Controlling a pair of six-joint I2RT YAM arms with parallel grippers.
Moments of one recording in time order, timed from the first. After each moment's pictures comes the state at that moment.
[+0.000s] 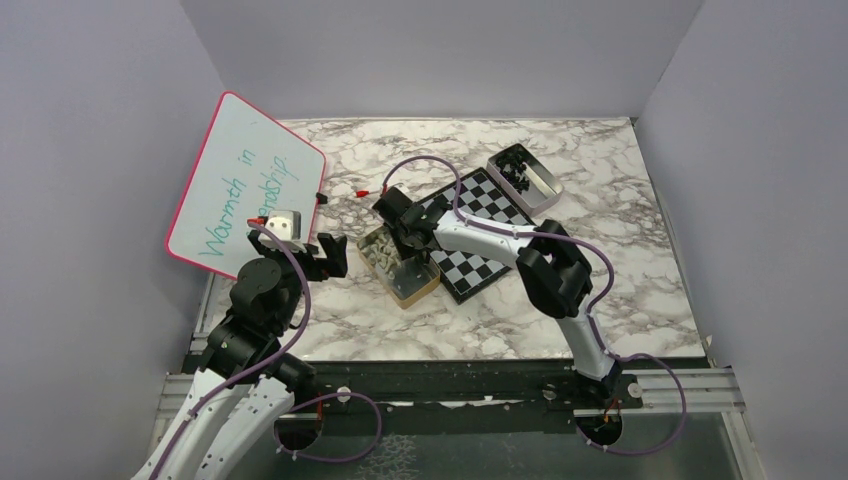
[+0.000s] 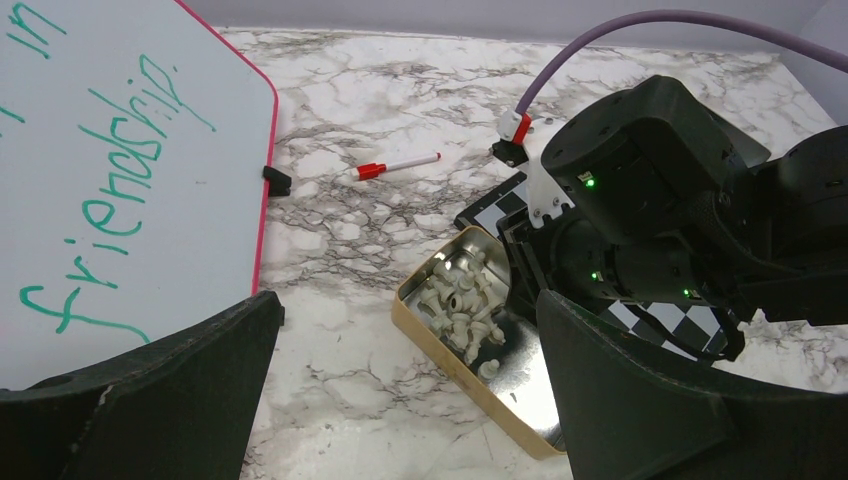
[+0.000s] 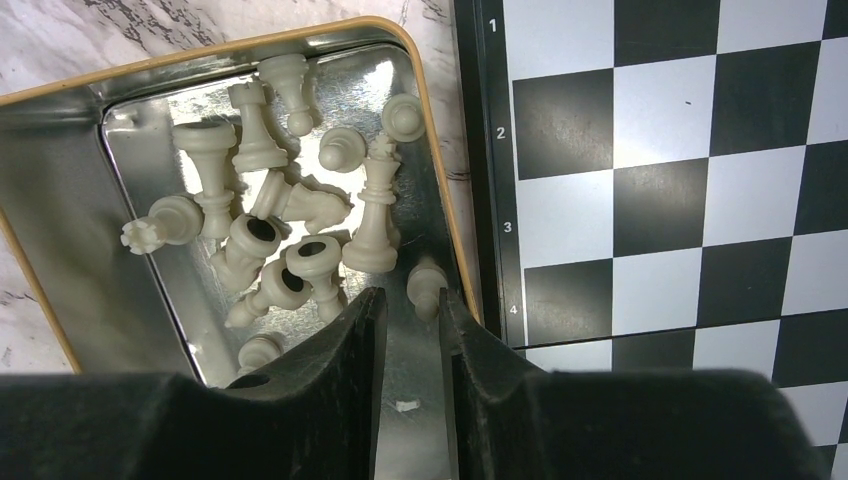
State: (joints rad) left arm -0.51 0.42 0.67 -0.39 -0.31 -0.20; right arm 0.94 2.17 1.71 -0.57 0.27 0.36
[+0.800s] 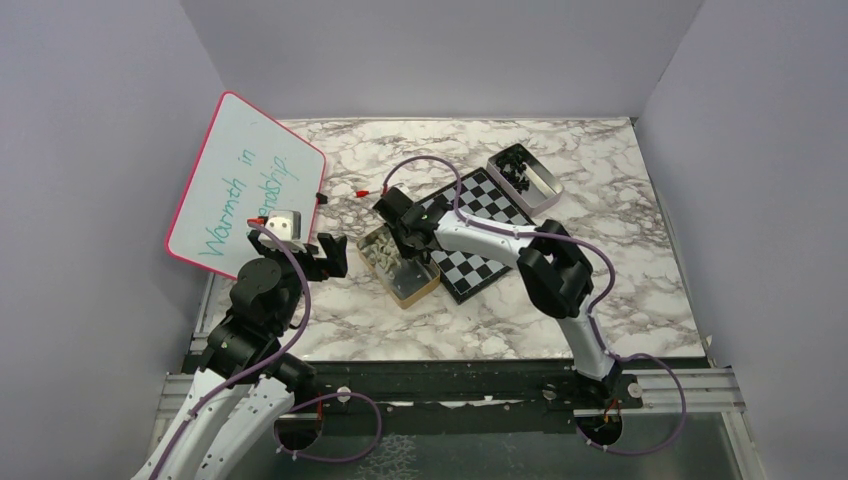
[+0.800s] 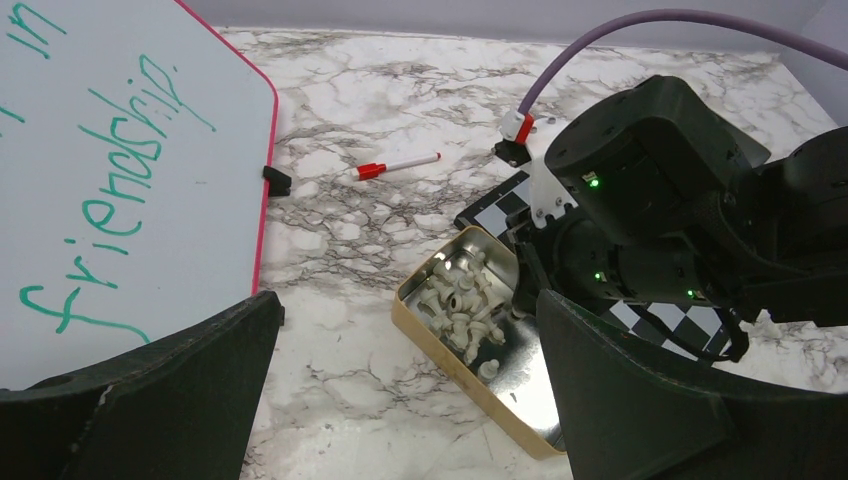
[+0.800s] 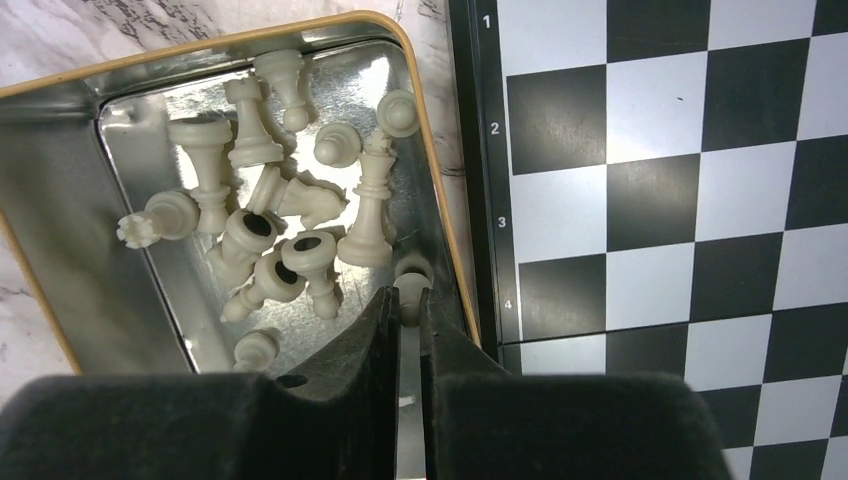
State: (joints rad) left arm -0.51 0.42 0.67 -0.39 -0.31 -0.20; right arm 0.94 2.17 1.71 -0.57 0.28 0.37
